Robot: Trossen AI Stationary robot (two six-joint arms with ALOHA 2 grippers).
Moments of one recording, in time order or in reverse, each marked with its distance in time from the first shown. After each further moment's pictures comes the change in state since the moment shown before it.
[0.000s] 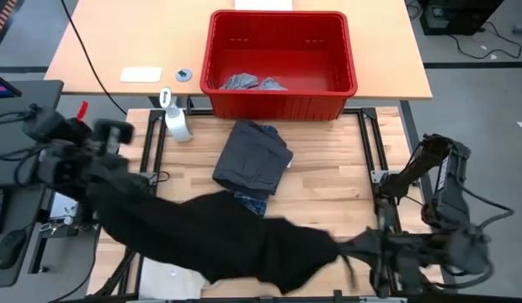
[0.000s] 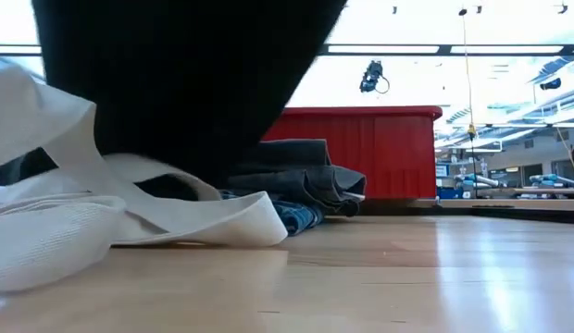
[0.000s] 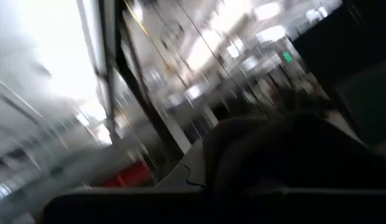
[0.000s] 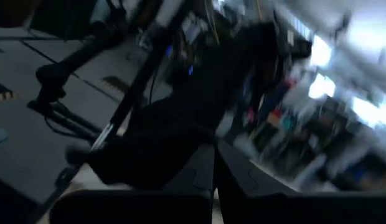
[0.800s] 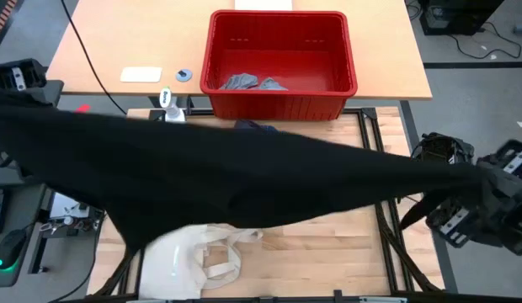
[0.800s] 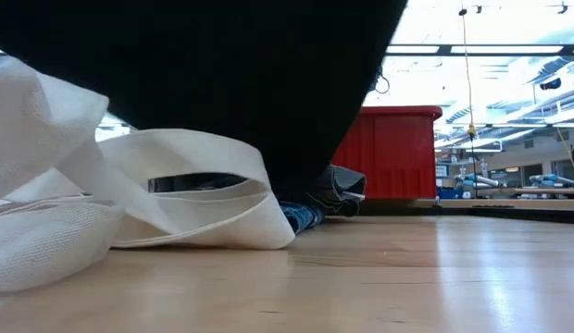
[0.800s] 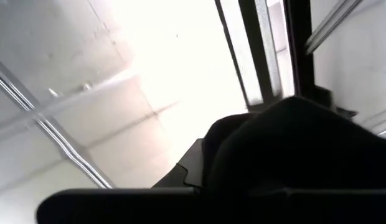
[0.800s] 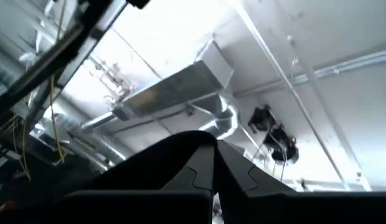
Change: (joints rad) left arm 0.000 0.047 0.000 0.902 -0.005 0.407; right arm 0.142 -0.017 0.002 1.523 -0.372 -1.575
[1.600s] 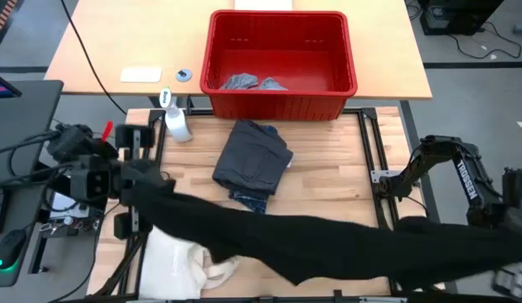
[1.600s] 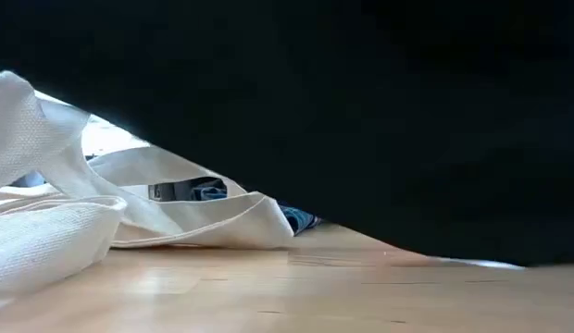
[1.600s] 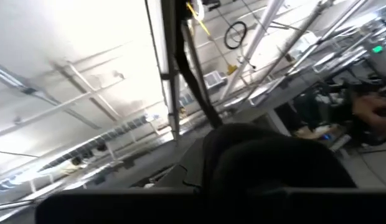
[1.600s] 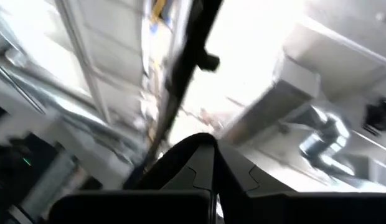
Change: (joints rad) left arm -0.016 0.122 0.000 -0.588 -0.236 -0.315; right arm 0.276 0.004 -0.002 -0.188 0.042 0.350
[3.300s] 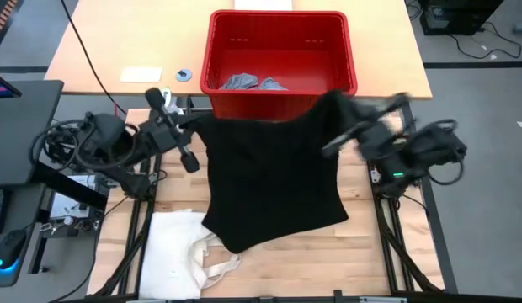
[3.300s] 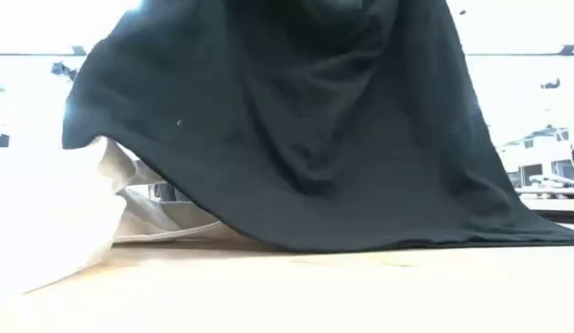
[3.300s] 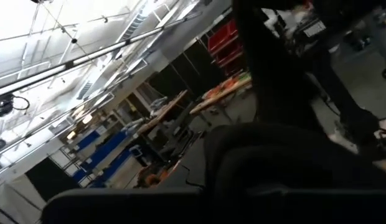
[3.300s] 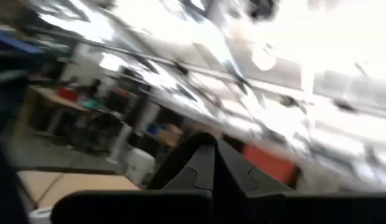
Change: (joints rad) left arm 0.311 -0.036 0.000 -0.480 -0.594 0.034; right arm -1.029 -0.047 -0.080 -0.241 0.373 0.341
